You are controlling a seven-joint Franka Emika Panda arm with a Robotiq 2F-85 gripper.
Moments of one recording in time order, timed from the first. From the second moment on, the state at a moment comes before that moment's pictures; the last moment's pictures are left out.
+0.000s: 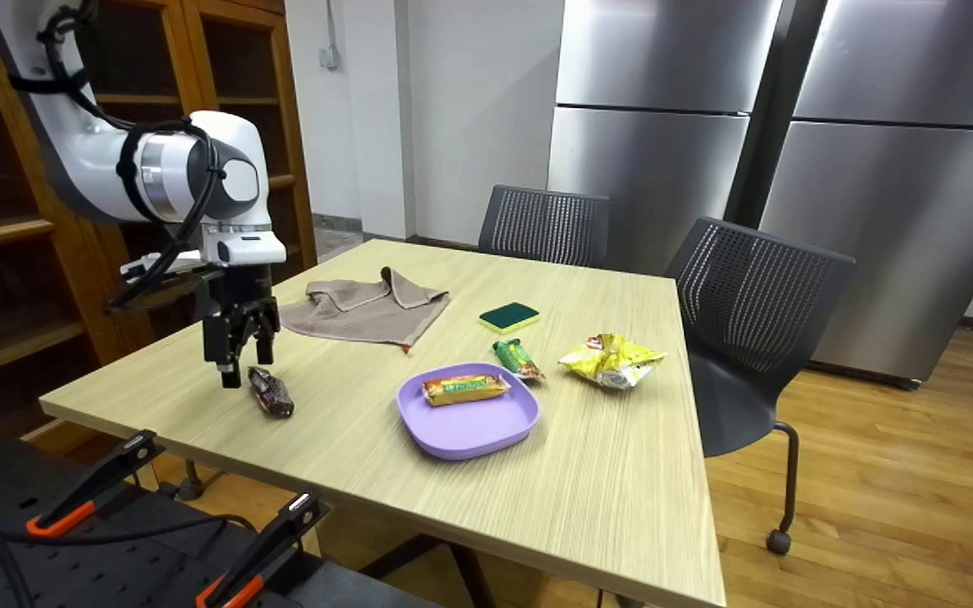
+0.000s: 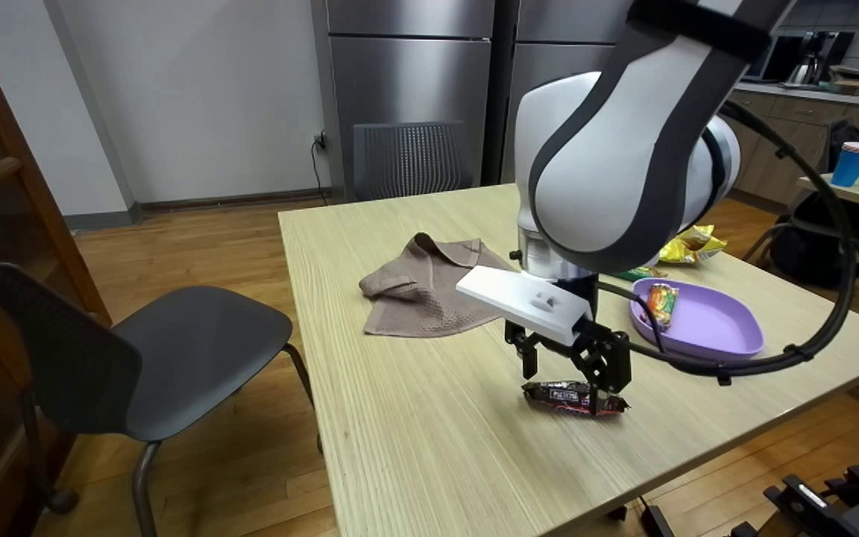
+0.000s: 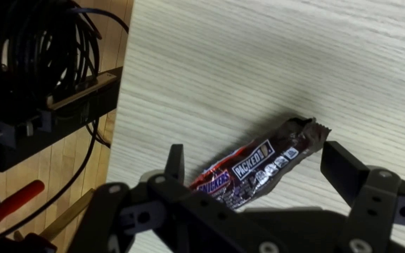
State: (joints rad) arm 0.40 0.50 -0.04 -2.38 0.00 2.68 1.55
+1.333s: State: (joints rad) arm 0.46 0.49 -0.10 -2.48 0.01 2.91 1.86
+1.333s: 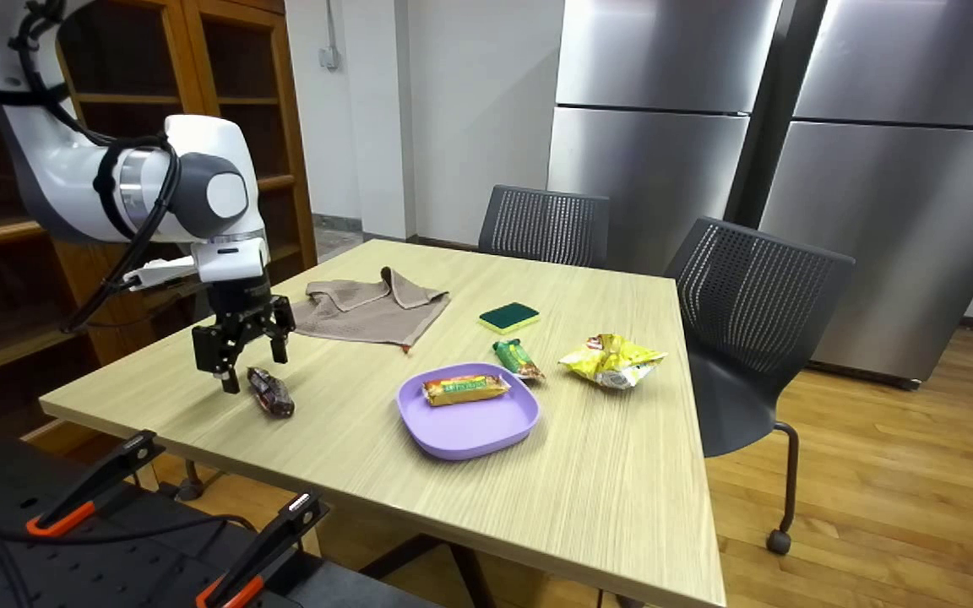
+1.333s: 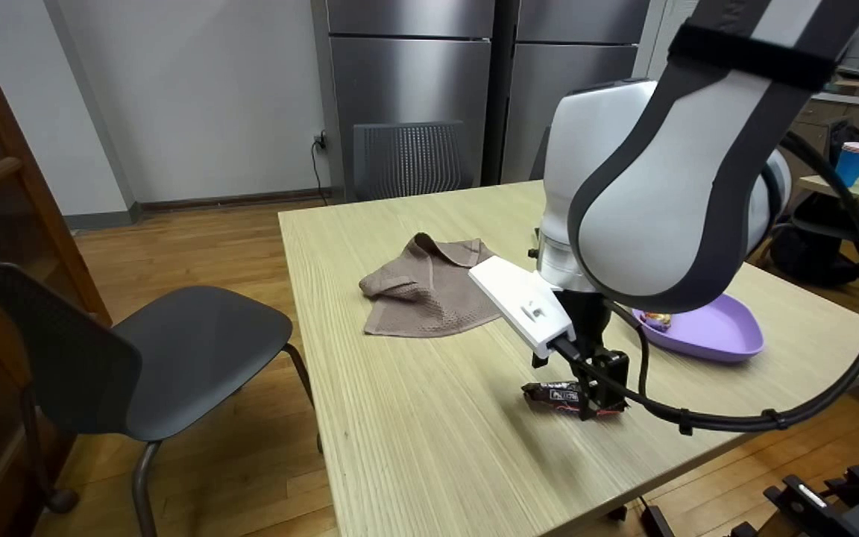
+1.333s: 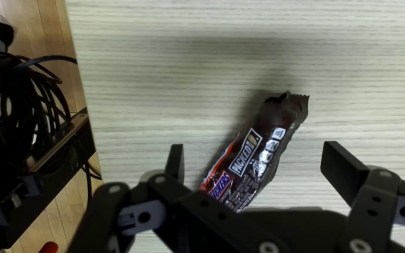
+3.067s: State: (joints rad) arm 0.46 0.49 -0.11 -2.56 0.15 3.03 1.86
